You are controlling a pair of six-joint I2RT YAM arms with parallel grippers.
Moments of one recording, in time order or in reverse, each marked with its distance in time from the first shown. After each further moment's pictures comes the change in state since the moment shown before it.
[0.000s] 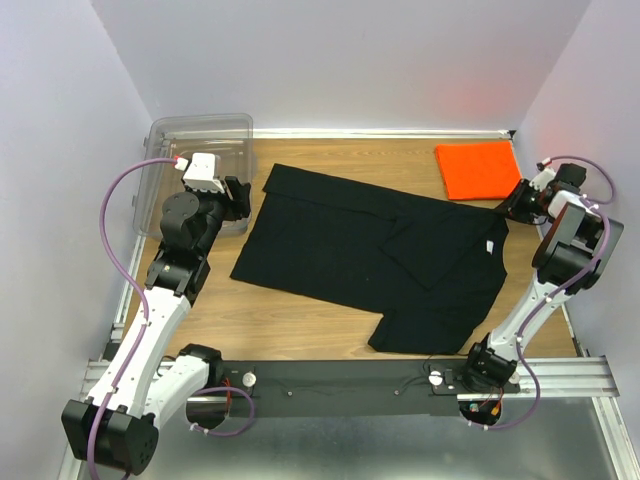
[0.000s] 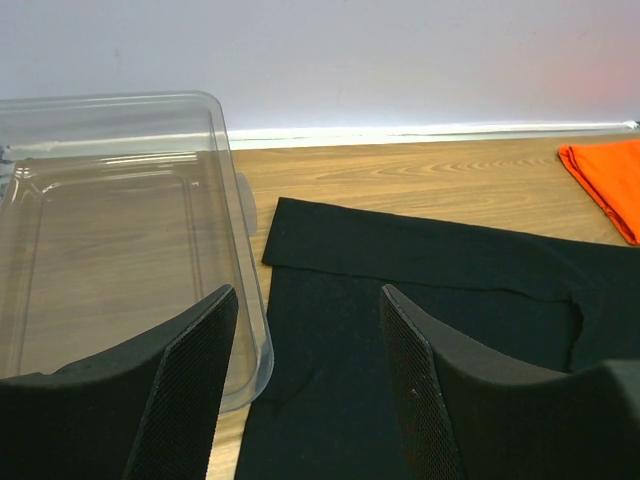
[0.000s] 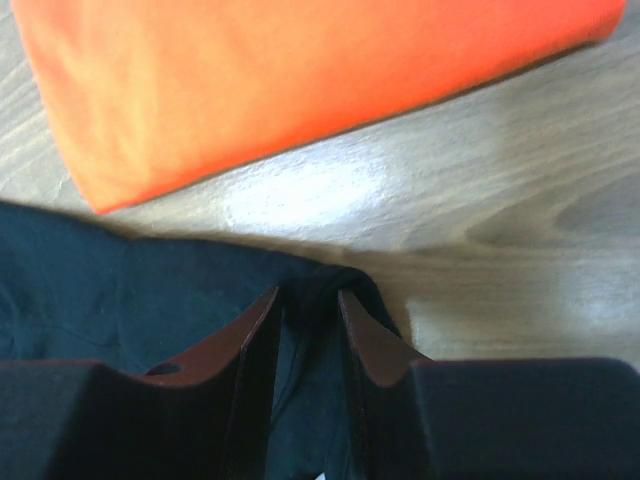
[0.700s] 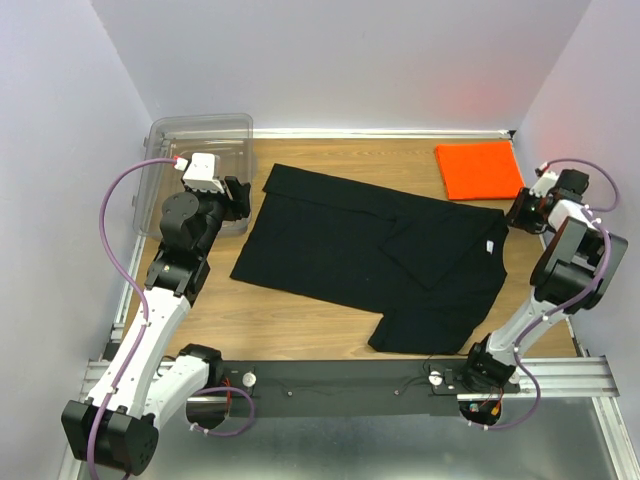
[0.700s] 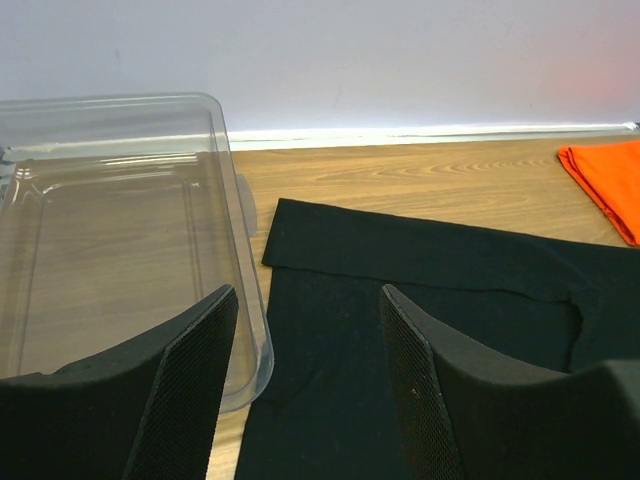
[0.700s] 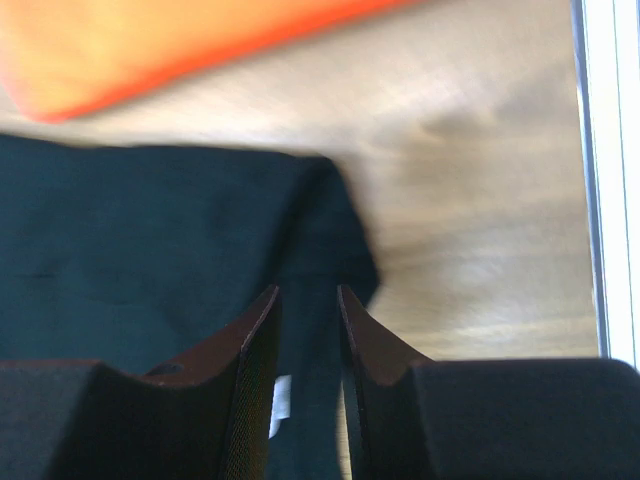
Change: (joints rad) left arm 0.000 -0.002 0.000 0.000 0.000 0.000; right arm 0.000 -0.177 -0.175 -0.003 0.166 -0.158
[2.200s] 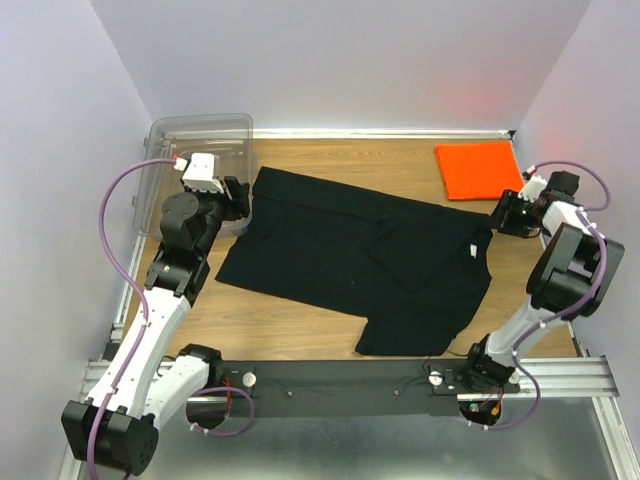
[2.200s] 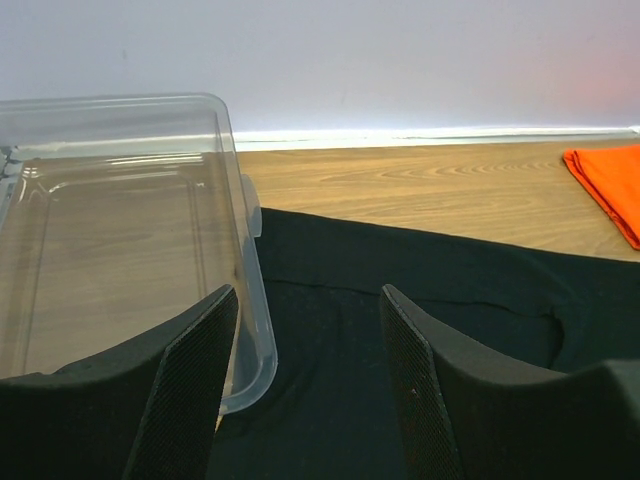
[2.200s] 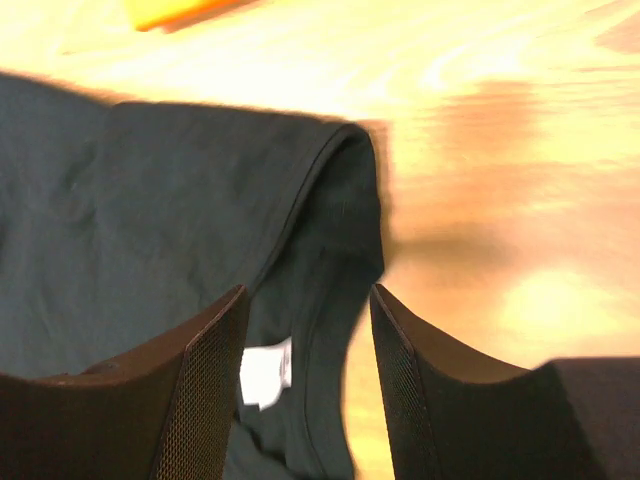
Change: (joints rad) left arm 0.000 -0.001 0.000 0.000 -0.014 0.000; right arm 0.053 -0.129 -0.058 -0.111 -0.101 0.002
